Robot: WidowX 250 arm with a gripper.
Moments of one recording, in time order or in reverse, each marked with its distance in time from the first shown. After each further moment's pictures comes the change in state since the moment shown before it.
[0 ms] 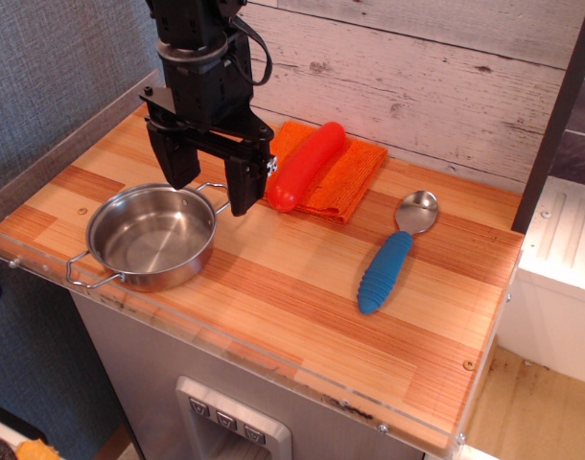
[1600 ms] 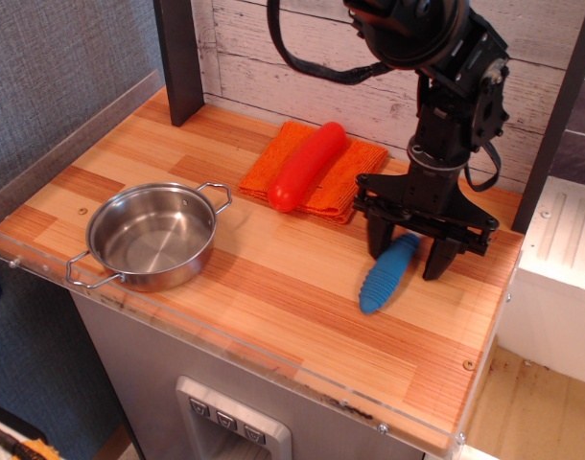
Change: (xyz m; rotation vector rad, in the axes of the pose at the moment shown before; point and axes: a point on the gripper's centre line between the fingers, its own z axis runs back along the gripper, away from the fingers) arm 0.073 -0.121 -0.086 0.091 0.002 0.097
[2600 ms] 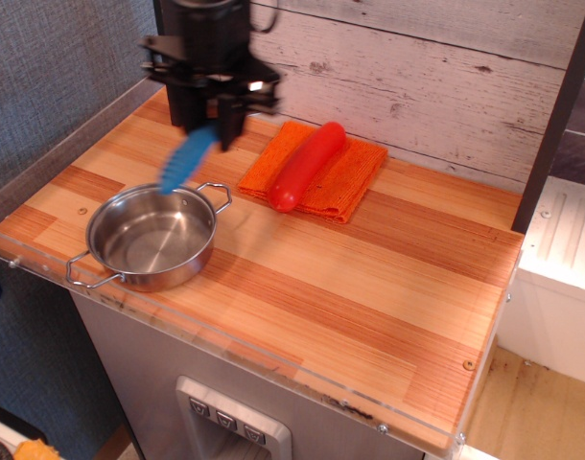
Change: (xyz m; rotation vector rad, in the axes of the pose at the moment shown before) arm -0.030 0.175 0.080 0.033 -0.013 0.075
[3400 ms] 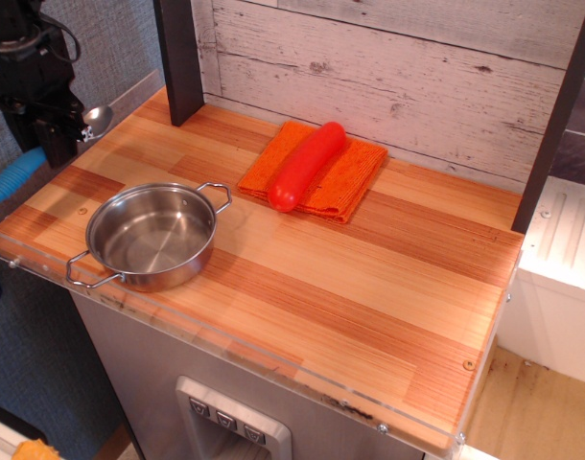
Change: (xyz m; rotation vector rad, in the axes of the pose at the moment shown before) arm -0.020 0.140 -0.066 -0.032 0.032 -0.077
